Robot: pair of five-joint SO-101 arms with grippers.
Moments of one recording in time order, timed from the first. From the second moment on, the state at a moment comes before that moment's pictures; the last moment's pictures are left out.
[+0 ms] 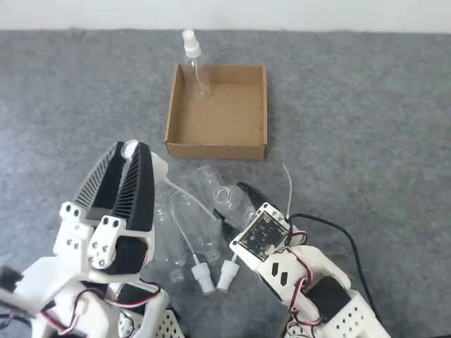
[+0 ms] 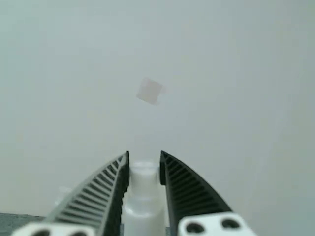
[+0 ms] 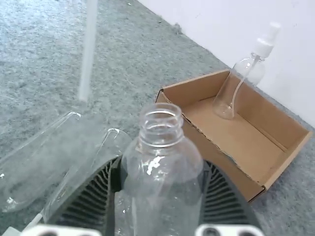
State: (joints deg) left arm 11.3 -103.3 54.0 46.5 26.2; right arm -44.4 -102.8 92.6 38.9 15.7
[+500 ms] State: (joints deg) left arm 8.4 -103.4 55.3 46.5 26.2; right arm -49.1 -102.8 92.6 41.9 15.7
